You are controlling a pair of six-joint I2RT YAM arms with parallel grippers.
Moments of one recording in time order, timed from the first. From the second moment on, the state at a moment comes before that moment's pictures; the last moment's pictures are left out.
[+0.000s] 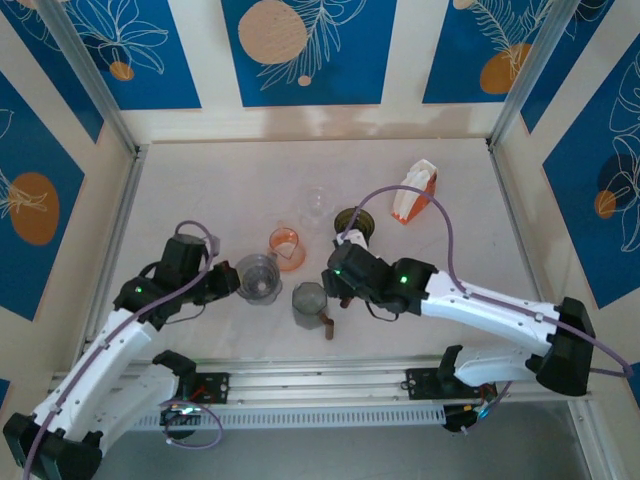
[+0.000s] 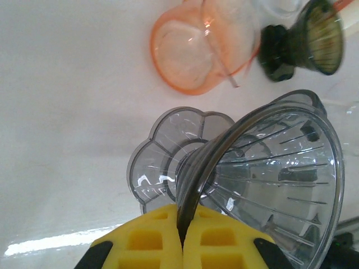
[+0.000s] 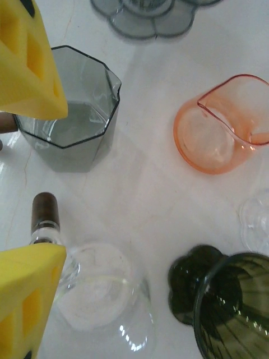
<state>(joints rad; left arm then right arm) -0.43 0.79 0.80 -0.86 0.22 -0.69 1.06 1.18 0.98 -0.74 0.37 0.66</state>
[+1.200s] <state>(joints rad) -0.85 1.19 1.10 -0.87 0.12 -0.73 0.99 0.87 0.77 -0.84 0.41 0.73</state>
